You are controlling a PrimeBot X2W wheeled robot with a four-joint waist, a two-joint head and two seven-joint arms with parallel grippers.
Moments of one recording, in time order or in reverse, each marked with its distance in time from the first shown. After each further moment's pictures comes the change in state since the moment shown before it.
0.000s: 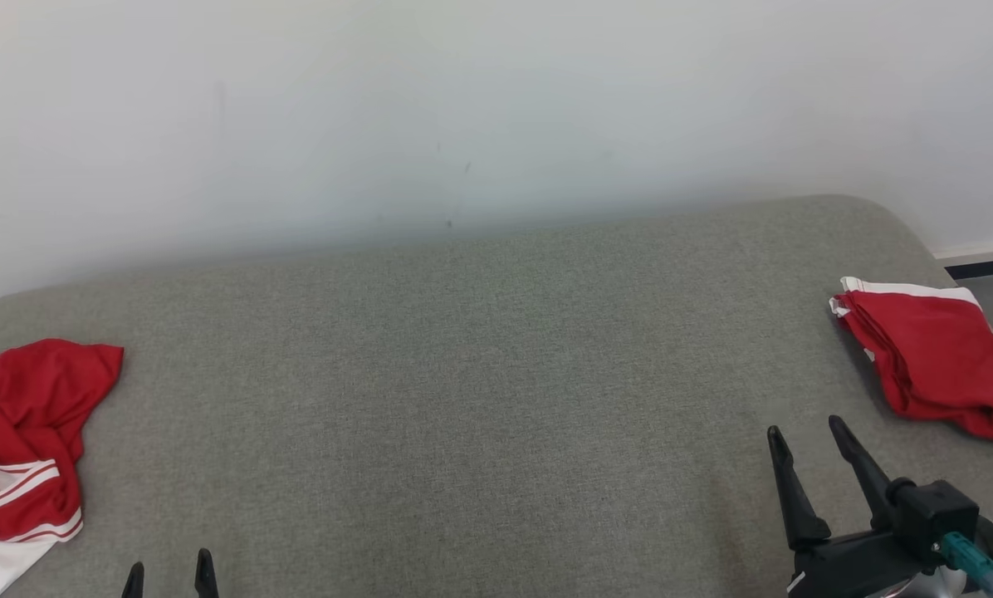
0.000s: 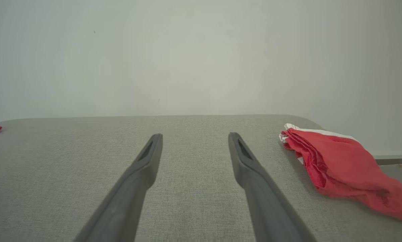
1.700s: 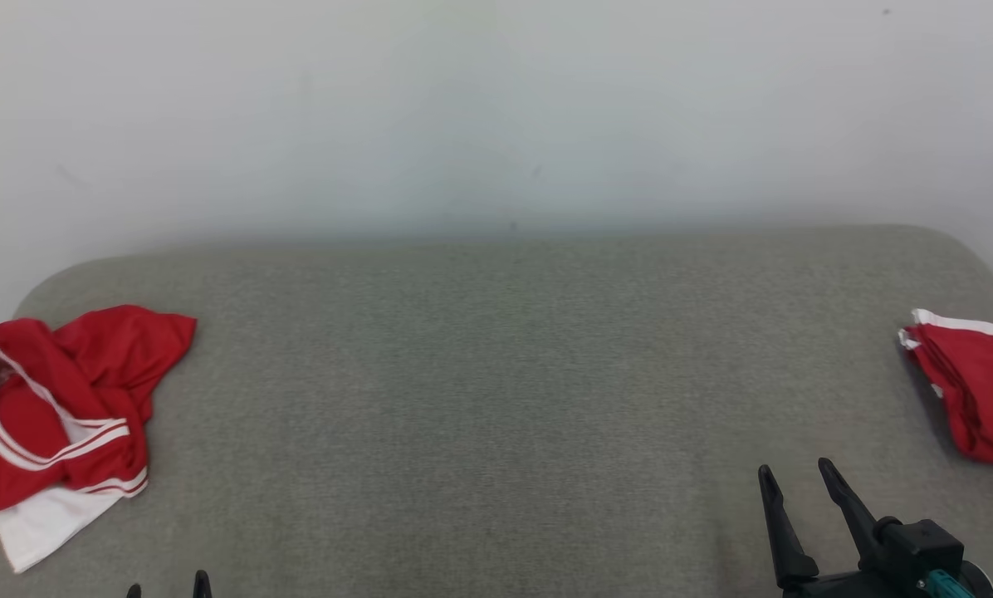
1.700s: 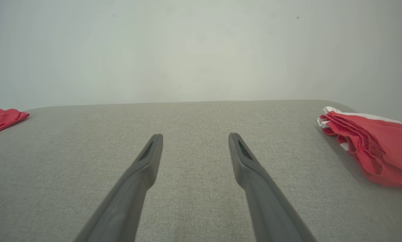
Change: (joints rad) left arm 0.014 -0.001 0.015 0.041 0.016 -0.006 0.000; right arm 0.069 0.065 -0.037 0.012 -0.026 0.000 -0.005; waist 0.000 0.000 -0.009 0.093
